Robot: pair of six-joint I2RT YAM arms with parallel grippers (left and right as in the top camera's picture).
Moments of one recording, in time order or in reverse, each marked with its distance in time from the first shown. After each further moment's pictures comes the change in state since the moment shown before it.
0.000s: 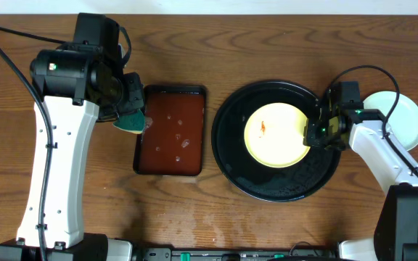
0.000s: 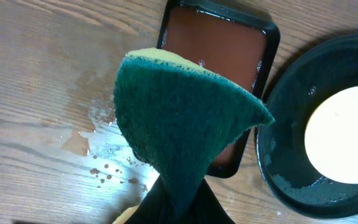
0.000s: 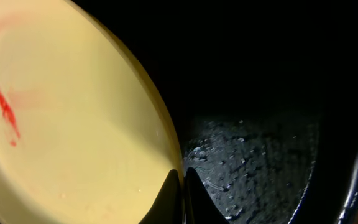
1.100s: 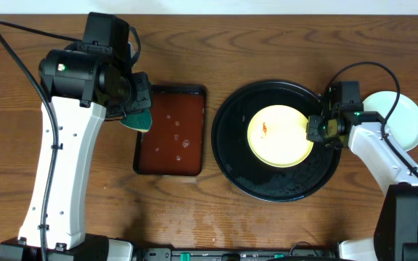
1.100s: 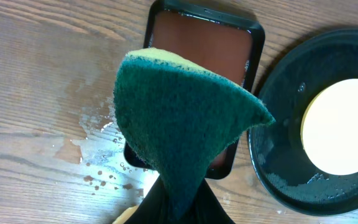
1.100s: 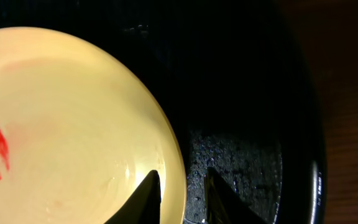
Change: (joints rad) left arm -0.046 0.000 0.000 0.022 0.000 0.000; right arm 0.000 0.000 -0.030 0.115 0.082 -0.032
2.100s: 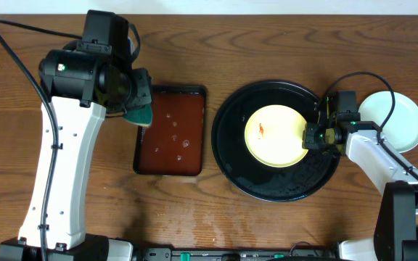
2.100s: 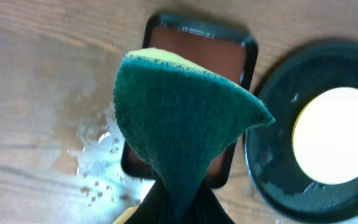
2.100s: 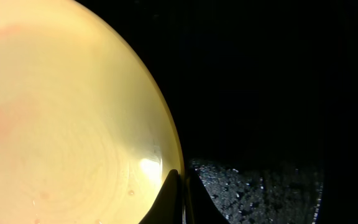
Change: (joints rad) left arm 0.000 0.000 -0.002 0.060 0.000 0.000; right arm 0.000 0.000 -0.085 0.077 -0.069 0.000
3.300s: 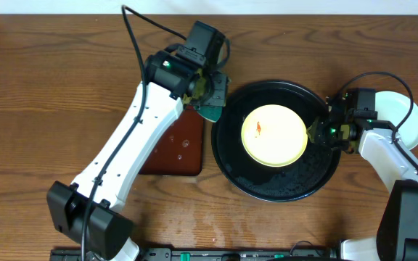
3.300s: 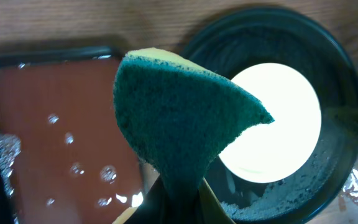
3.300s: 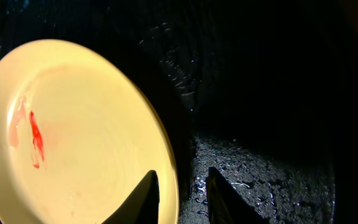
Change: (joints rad) left arm -0.351 0.178 -0.094 0.333 0.053 -0.034; right arm -0.111 0.000 0.022 0.018 -0.197 0.011
